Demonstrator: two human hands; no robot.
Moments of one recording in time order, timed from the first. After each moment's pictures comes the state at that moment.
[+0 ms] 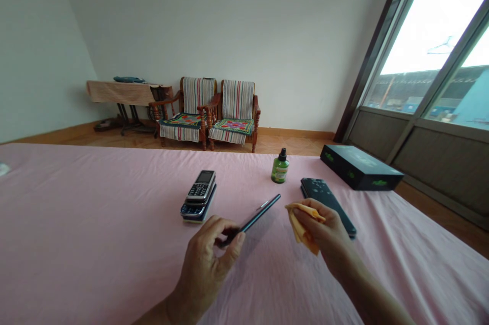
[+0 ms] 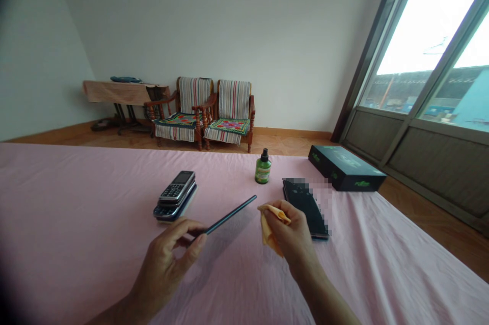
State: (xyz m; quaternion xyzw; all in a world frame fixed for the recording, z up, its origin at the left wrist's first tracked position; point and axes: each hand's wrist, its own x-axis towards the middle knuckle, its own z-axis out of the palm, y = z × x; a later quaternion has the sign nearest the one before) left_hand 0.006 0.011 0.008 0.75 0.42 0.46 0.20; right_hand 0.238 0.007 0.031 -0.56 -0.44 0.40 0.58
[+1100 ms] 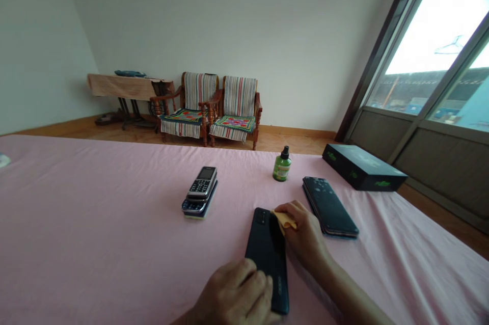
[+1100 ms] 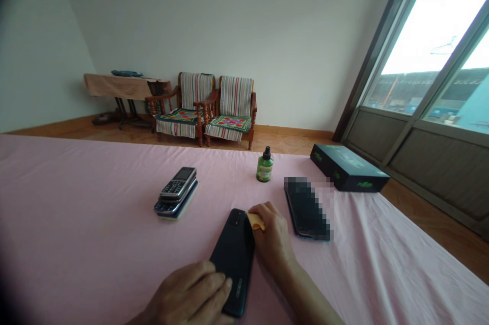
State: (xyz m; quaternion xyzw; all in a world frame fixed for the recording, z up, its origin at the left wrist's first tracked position) left_hand 0.024 -0.022 -0.016 0.90 0.18 0.37 -0.17; right_hand 0.228 0.026 -0.013 -0.56 -0.69 0.15 0.44
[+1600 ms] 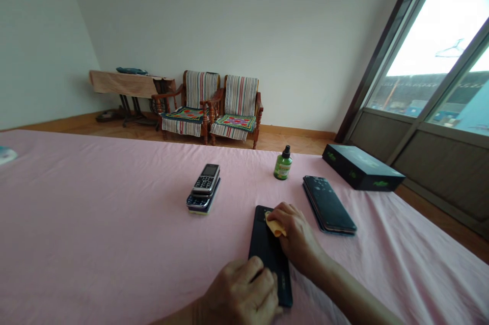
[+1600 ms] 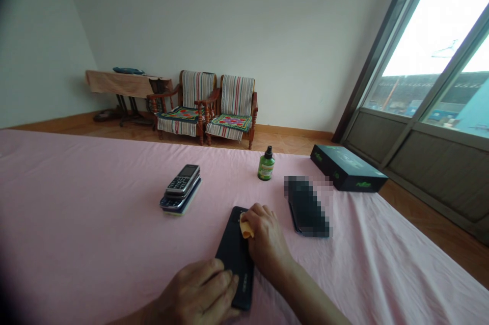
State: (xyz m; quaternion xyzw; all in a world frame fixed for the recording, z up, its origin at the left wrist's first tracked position) left_hand 0.029 -0.020 -0.023 0.90 0.15 0.36 -0.18; right_hand 0.217 0.018 -0.014 -0.52 -0.78 0.11 0.34
